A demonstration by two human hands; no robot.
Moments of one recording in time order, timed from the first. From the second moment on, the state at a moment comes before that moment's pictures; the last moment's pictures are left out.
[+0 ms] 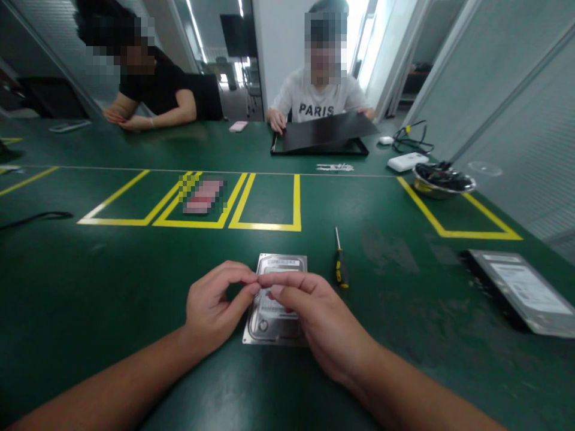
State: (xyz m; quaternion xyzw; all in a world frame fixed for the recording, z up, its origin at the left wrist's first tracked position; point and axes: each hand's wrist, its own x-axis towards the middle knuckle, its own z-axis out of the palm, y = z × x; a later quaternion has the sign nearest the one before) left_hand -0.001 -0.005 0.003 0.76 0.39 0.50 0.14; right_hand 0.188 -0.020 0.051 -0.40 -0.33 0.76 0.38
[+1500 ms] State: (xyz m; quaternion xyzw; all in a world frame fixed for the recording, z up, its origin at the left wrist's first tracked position) left_hand -0.004 0.025 -0.013 0.55 0.54 0.51 0.38; right_hand 0.236 0.008 0.010 -0.35 -0.88 0.09 0.32
